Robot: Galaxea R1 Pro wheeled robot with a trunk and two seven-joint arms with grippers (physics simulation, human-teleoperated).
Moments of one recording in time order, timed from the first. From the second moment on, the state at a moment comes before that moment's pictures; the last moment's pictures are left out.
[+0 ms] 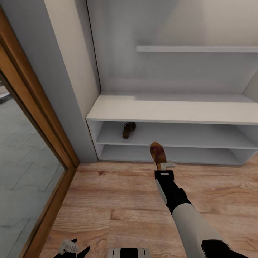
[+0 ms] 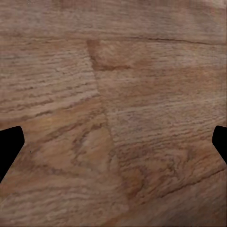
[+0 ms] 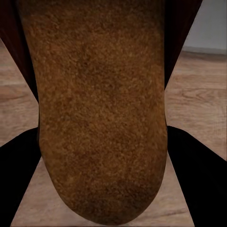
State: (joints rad) left arm -0.23 0.18 0.12 -0.49 0.07 -0.28 -0.77; right arm -0.79 0.17 -0.05 -0.67 0.16 0.42 -0.35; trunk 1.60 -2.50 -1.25
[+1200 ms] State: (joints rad) left arm -0.23 0.18 0.12 -0.48 0.07 -0.28 -0.77; right arm -0.79 0.17 -0.05 -0.67 0.16 0.42 -0.35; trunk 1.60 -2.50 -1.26
